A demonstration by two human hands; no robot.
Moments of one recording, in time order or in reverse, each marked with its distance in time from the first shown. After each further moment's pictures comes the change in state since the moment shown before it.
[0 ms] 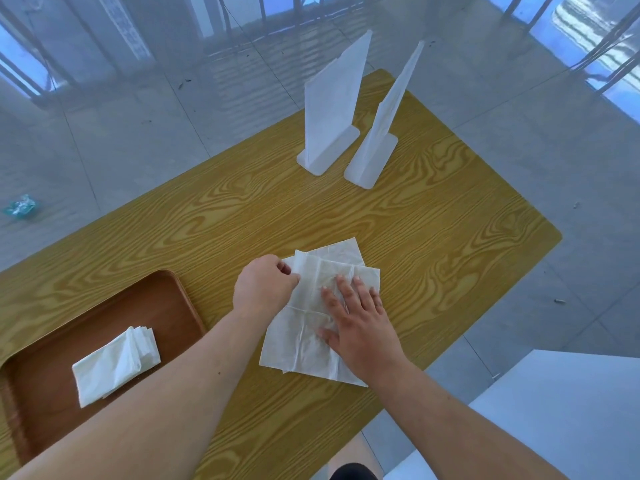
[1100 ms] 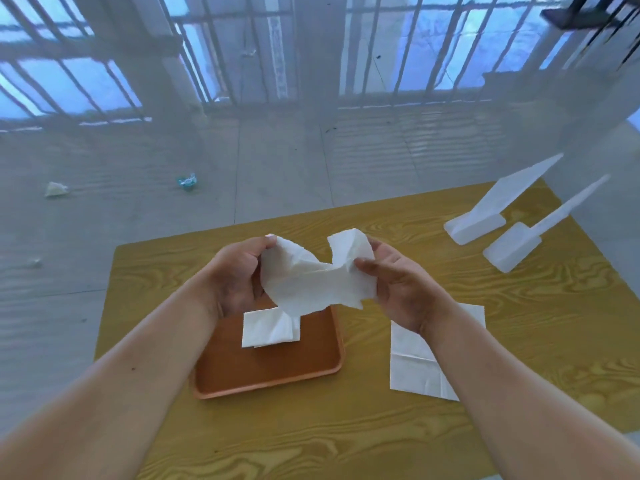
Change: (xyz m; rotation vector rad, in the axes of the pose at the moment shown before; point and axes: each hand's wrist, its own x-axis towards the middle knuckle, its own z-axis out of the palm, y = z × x) left_hand -0.086 -0.180 -0.239 -1.381 -0.142 -0.240; right_hand 0.085 -0.201 -0.156 1.661 -0.523 -0.115
